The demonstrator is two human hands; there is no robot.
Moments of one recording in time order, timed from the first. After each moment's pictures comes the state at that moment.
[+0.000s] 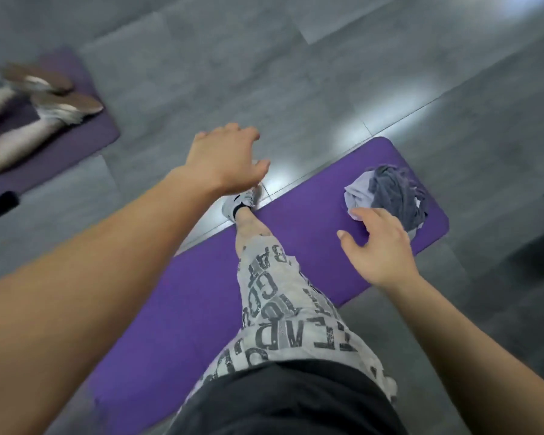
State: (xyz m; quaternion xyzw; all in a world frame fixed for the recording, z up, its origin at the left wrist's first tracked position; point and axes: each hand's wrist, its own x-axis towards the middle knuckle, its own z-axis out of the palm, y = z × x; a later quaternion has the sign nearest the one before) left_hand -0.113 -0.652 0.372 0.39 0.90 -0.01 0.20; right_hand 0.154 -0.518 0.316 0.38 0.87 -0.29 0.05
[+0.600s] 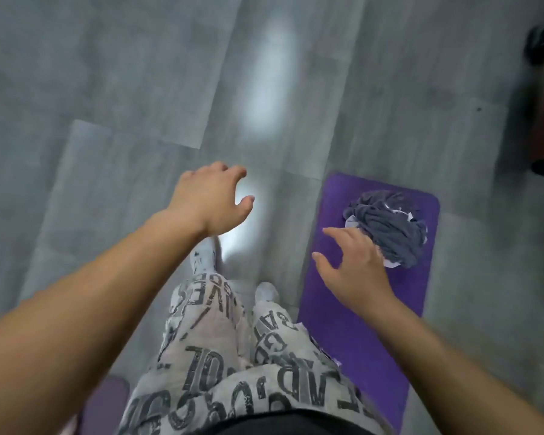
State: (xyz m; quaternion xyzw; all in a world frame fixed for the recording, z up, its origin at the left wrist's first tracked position) left_hand -0.499 -0.166 0.349 0.69 0.66 -0.13 0.26; right_hand -0.231 -0.243 0.319 0.68 0.66 -0.32 -0.01
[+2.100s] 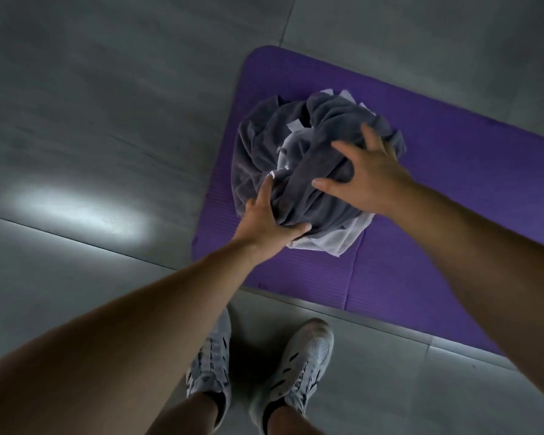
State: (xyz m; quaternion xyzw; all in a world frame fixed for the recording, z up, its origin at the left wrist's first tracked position) left_hand -0.027 0.034 -0.219 0.77 0.22 -0.32 0.52; right_hand 0.092 -0.155 -0.178 0.93 0.10 -0.34 -0.10
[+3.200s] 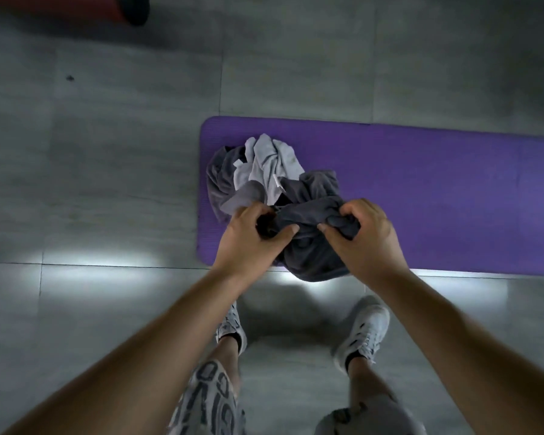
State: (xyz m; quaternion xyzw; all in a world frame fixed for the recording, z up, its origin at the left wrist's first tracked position) left_hand -0.056 -0.019 0.119 0.84 0.10 -0.25 0.47; right_hand -0.065 -0.233 0.140 0.94 -0.06 -0.09 -0.33
